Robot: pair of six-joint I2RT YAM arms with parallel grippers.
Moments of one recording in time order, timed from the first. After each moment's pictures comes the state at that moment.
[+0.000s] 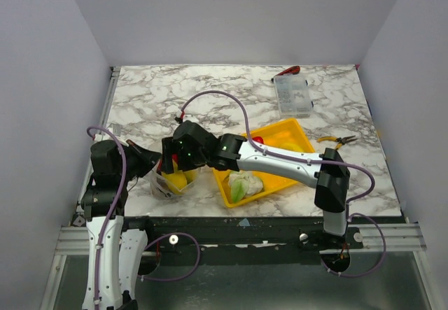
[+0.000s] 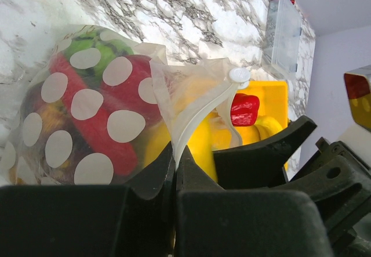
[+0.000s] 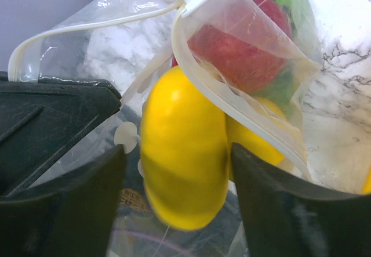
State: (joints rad) left arm 0.09 0.55 0.76 -0.74 0.35 -0.75; right arm 1.20 1.92 1.72 -0.48 0.11 0.81
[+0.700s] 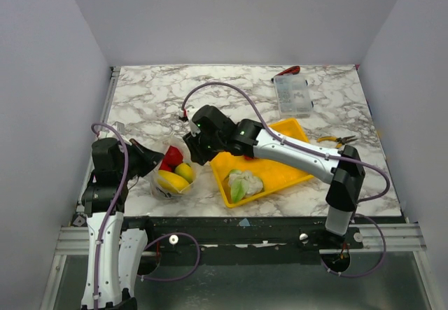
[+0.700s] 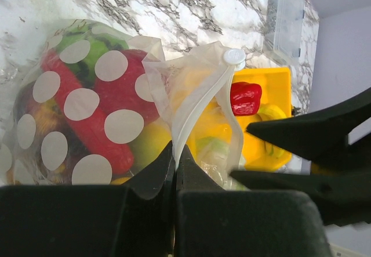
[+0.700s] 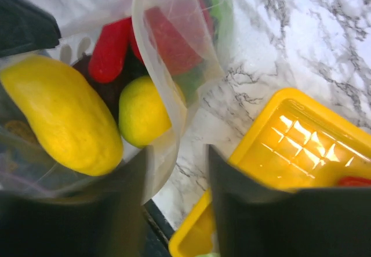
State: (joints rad) left arm 0.09 0.58 0.76 -0.74 0.40 -0.69; right arm 1.08 1.83 1.68 -0.61 -0.03 0.23
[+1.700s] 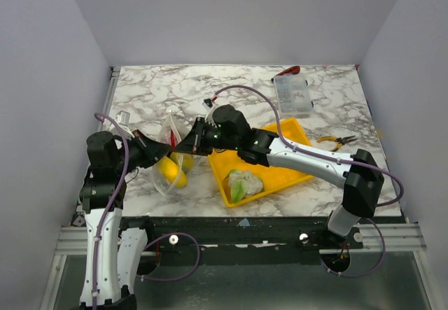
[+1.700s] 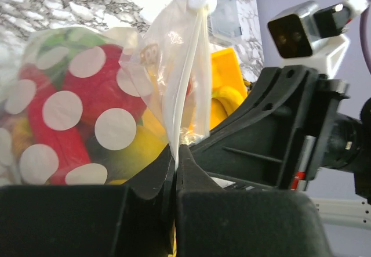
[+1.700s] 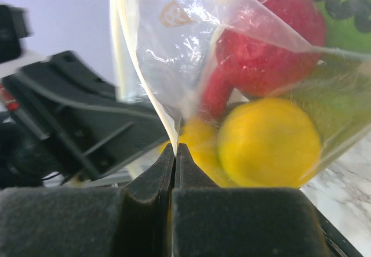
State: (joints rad) left arm 0.09 0.60 0.82 -0.62 0.62 -0.66; right arm 1.03 1.69 1.38 -0.03 -0.20 1.07
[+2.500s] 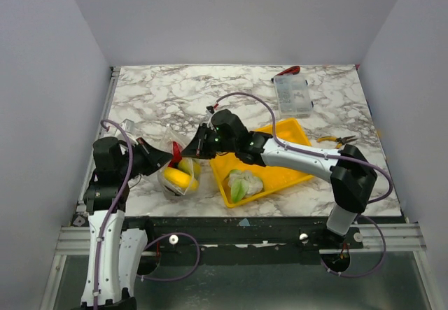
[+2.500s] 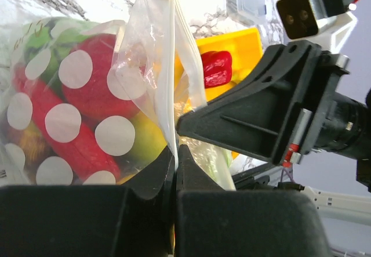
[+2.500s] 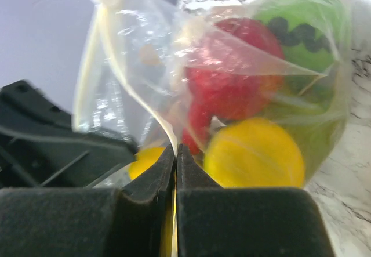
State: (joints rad) left arm 0.08 0.60 0.72 -0.66 0.61 -0.65; right arm 1.00 1.76 1.30 0.01 -0.21 1.08
